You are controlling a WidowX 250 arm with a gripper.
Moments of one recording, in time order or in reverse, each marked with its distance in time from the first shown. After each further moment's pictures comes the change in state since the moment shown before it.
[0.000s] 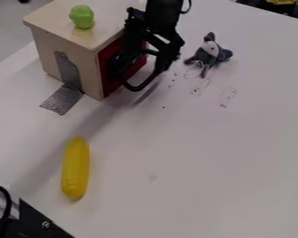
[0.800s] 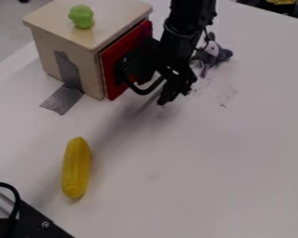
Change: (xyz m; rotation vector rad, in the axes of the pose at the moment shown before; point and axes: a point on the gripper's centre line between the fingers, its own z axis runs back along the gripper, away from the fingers) arm -0.011 -0.008 0.017 0.084 -0.021 0.007
